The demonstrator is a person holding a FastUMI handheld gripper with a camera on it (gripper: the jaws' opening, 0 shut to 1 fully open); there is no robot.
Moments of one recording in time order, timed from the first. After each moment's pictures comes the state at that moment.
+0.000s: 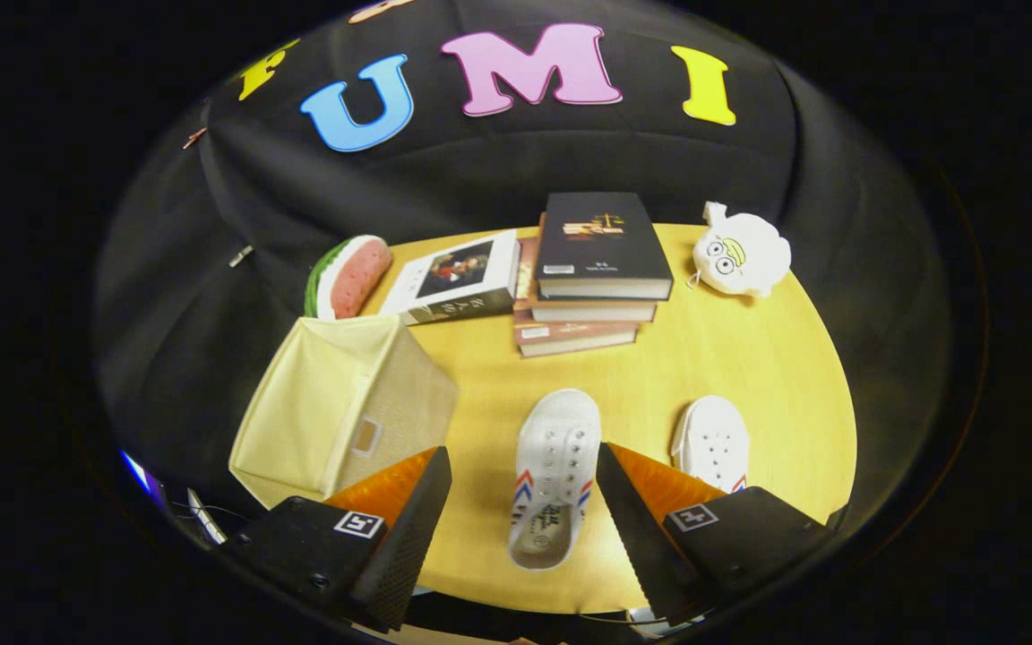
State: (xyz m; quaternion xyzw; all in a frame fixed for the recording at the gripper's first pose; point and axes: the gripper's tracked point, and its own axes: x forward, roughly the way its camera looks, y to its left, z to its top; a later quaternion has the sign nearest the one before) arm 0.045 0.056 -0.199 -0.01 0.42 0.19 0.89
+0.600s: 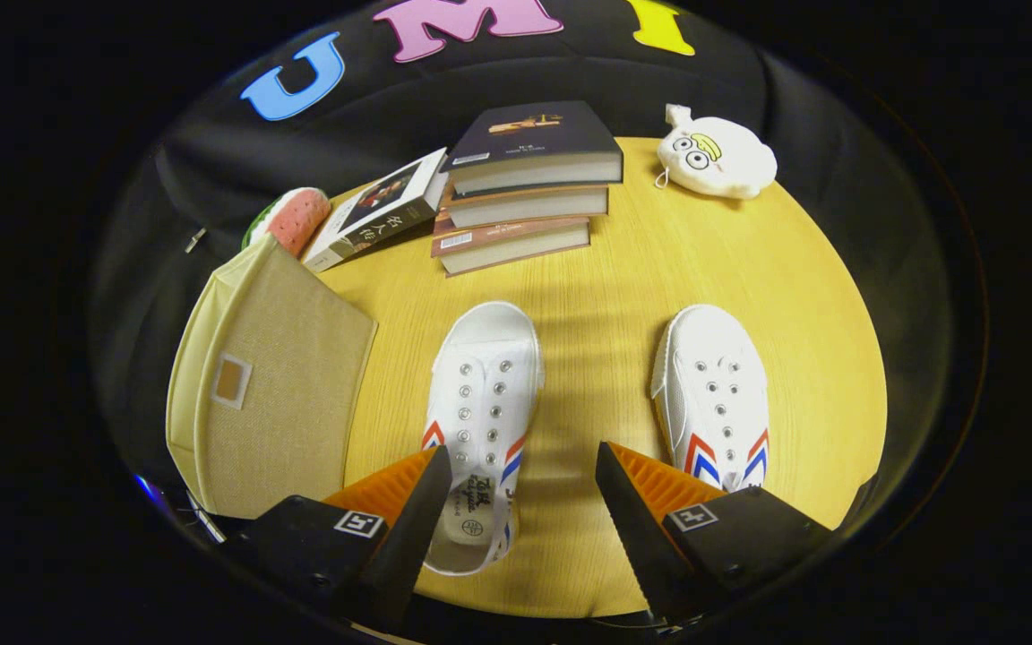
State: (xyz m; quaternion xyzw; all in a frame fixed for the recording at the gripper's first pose) arm 0.047 0.018 -0.306 0.02 0.51 0.16 0.84
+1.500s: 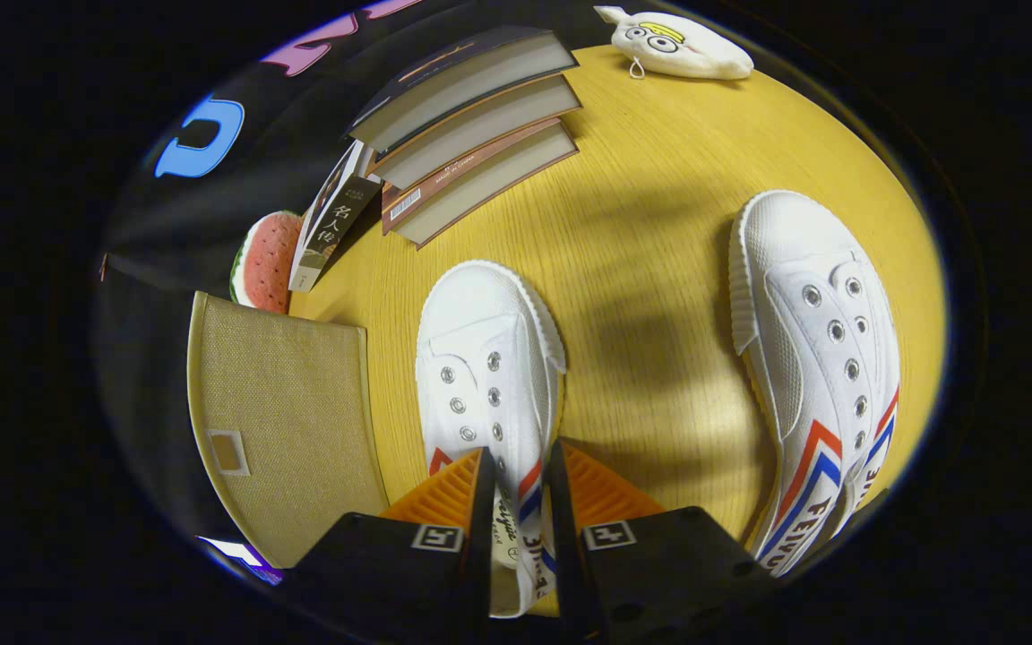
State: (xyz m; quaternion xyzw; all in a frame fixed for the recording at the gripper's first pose) arm 0.051 0.043 -0.352 0.17 0.61 0.16 0.76
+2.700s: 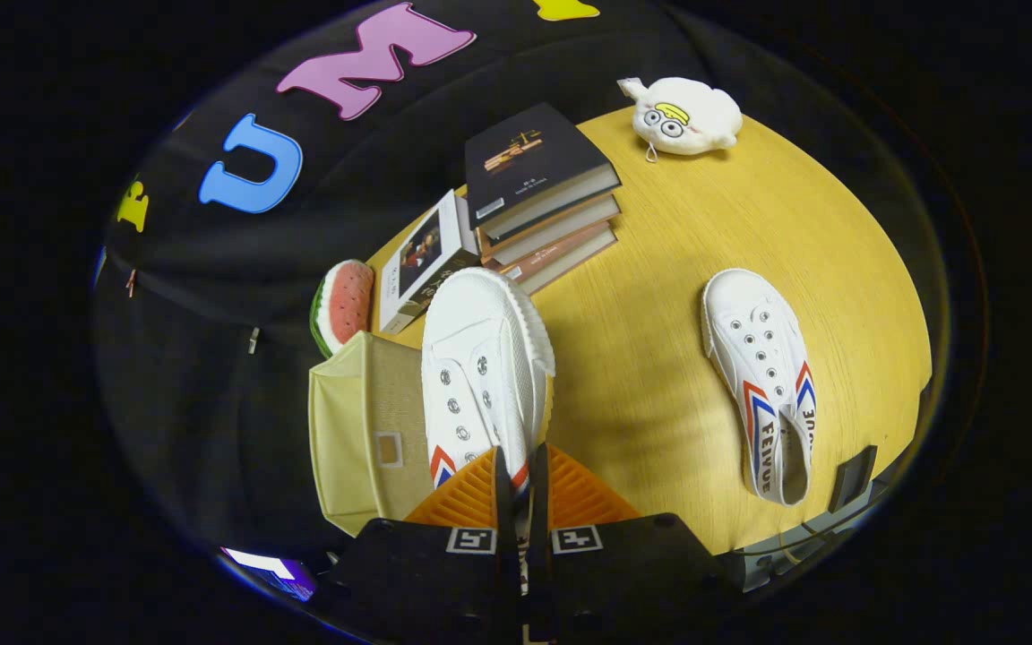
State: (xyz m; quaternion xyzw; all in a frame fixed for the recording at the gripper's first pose) arm 0.037 0.069 -0.186 0.22 0.53 0.17 0.80
